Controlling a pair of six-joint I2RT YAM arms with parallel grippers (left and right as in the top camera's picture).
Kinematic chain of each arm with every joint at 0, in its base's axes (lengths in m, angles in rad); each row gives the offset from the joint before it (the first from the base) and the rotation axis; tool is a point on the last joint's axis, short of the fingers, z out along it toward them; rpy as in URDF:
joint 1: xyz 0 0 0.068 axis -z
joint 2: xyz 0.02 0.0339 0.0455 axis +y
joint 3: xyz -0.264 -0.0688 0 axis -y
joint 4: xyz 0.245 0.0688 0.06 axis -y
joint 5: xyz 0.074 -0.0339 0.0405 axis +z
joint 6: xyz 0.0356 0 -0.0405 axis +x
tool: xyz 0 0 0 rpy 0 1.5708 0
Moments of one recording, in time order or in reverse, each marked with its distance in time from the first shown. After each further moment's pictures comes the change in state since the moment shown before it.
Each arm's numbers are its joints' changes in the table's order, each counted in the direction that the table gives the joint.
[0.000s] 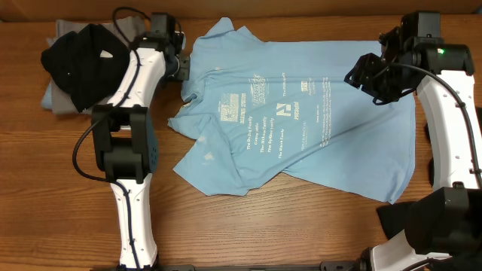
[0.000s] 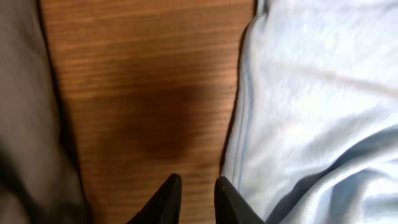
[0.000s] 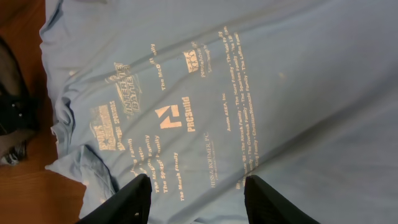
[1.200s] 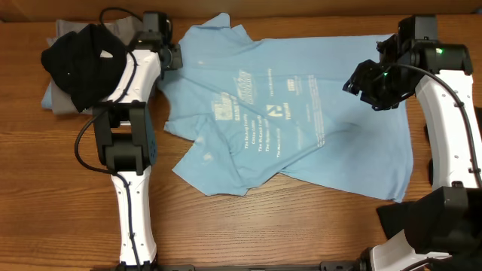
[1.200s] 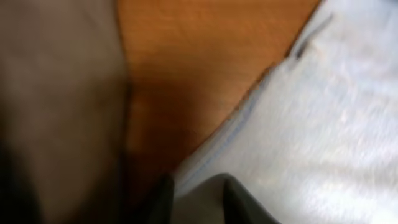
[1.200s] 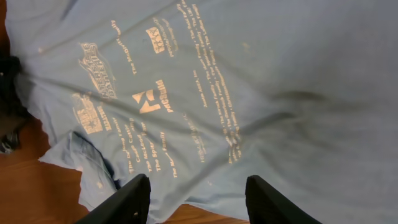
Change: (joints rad) left arm -0.055 0.136 0.124 0.189 0.070 -0.144; right arm -0.014 0.003 0.000 -0.086 -0.003 0.012
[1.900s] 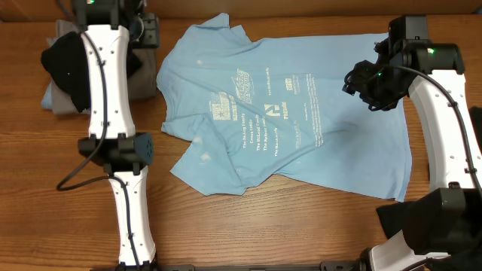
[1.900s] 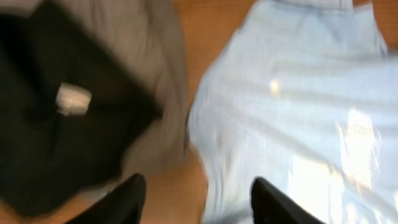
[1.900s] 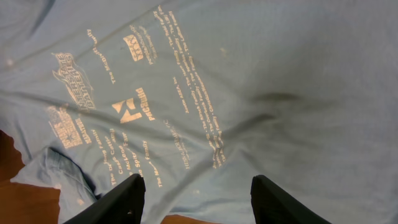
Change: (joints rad) left arm -0.017 -0.017 0.903 -1.049 -0.028 0.068; right arm -0.031 -0.003 0.000 0.005 -0.111 0.053
